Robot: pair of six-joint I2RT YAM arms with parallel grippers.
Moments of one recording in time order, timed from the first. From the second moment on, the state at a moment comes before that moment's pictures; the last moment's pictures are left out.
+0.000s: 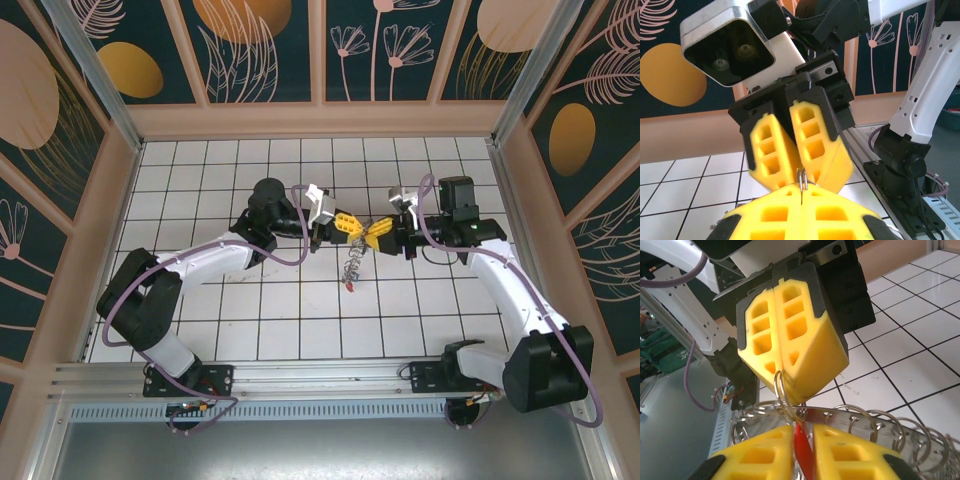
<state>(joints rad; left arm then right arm) -0.68 1.63 0.98 0.68 1.06 0.01 0.22 1.18 0.93 -0.53 -1.25 -0.39</state>
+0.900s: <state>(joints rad) -0.70 1.70 0.95 1.01 1.01 -0.23 0.26 1.14 0.92 -0.52 -1.05 -0.47</state>
